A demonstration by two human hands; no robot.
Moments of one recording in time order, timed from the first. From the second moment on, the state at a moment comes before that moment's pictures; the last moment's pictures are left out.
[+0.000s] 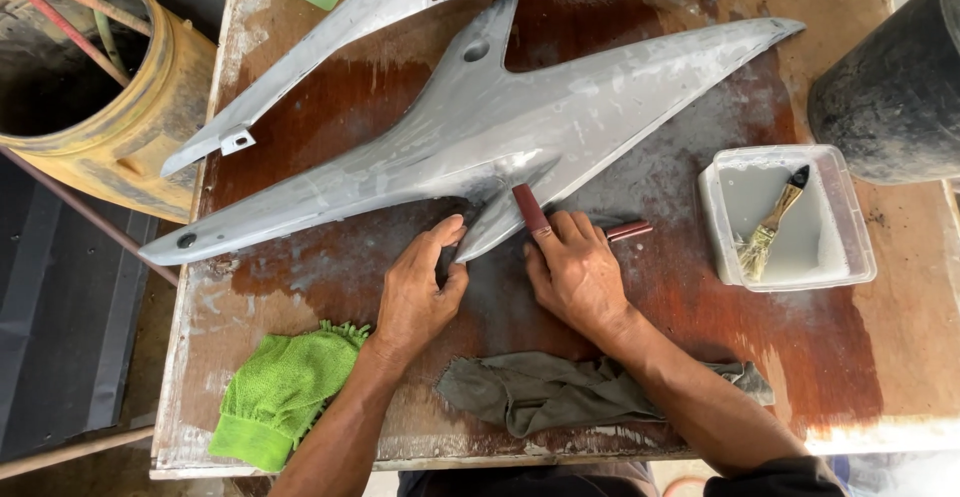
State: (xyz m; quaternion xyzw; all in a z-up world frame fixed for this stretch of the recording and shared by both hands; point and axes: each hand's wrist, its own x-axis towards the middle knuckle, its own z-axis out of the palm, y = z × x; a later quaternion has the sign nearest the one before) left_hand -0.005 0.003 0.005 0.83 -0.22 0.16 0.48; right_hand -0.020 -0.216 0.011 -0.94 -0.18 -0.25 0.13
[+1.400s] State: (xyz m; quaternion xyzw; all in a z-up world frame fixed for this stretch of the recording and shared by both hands) left_hand -0.003 0.001 0.003 0.84 -0.21 0.14 0.48; right_hand -0.023 -0.211 0.013 -0.96 -0.15 -0.18 0.16
